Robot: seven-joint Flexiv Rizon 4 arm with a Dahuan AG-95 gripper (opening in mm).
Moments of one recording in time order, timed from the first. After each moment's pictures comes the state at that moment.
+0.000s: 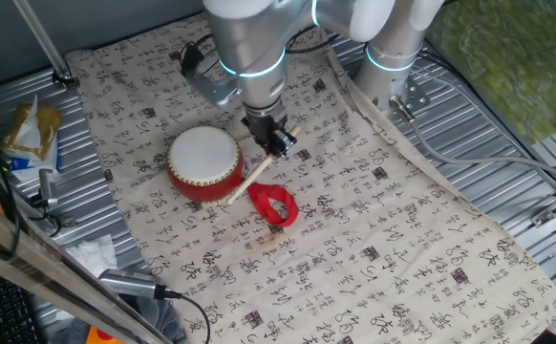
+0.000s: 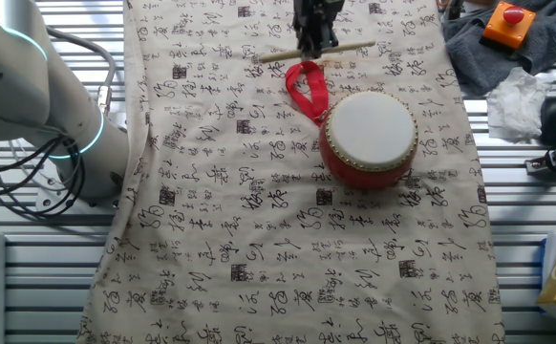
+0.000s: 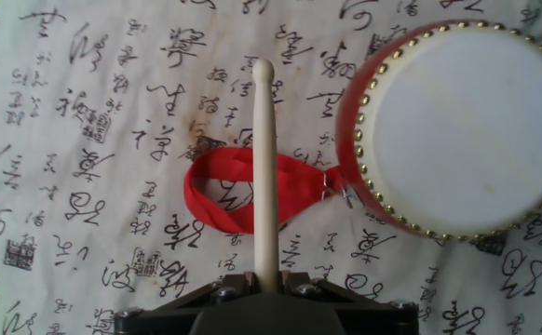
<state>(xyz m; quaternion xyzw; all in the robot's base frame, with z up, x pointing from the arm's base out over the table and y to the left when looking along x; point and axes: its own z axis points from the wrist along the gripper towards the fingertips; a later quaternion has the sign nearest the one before) 0.408 0.135 0.182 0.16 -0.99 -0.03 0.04</state>
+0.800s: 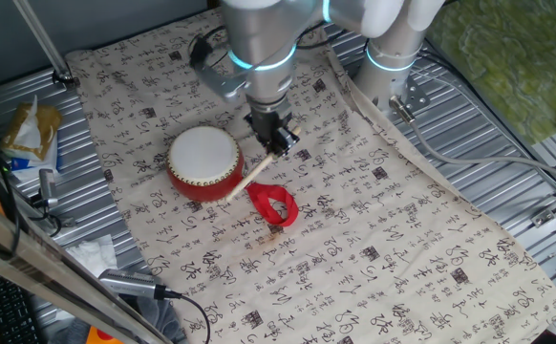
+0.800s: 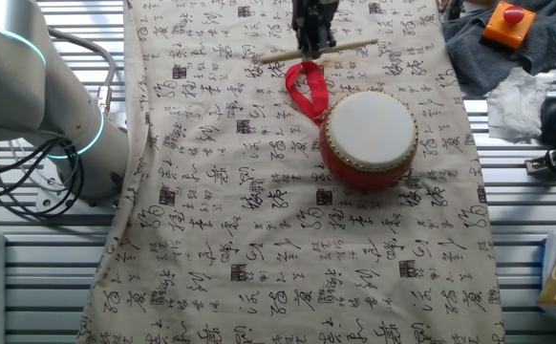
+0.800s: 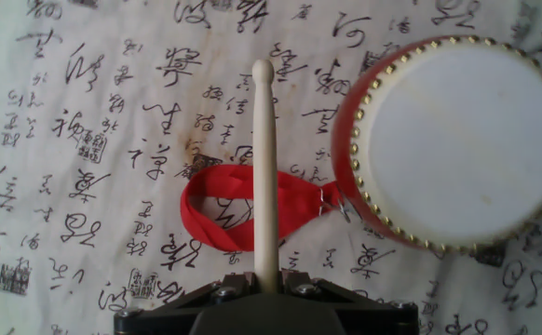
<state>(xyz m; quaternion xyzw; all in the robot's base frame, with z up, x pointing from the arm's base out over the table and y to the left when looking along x) 0.401 0.133 0.185 0.13 -0.99 -0.03 0.01</state>
